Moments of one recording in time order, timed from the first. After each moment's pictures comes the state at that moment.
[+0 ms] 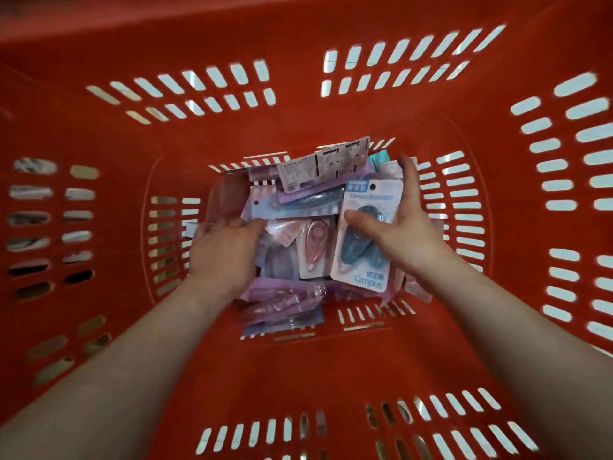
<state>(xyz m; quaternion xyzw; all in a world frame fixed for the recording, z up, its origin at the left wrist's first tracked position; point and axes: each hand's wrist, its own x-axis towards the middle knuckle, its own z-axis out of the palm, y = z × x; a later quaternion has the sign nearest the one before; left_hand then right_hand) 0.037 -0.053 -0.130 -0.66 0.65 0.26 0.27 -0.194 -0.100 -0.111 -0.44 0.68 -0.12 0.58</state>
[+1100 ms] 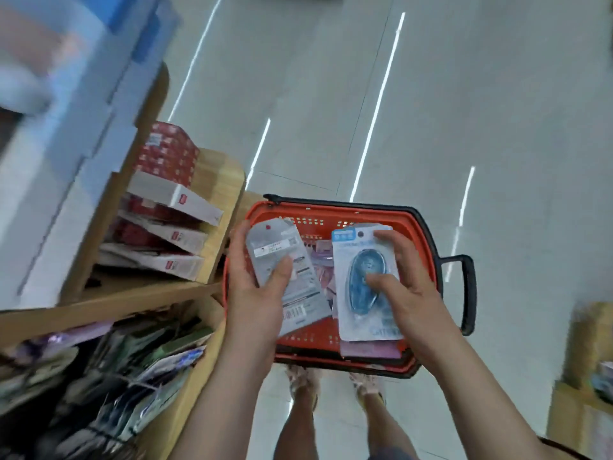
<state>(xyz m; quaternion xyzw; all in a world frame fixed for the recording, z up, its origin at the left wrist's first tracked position) -0.020 -0.014 0.365 -0.72 0.08 0.45 -0.52 -0.190 -0.080 0.354 -0.47 0.54 -0.21 0.67</state>
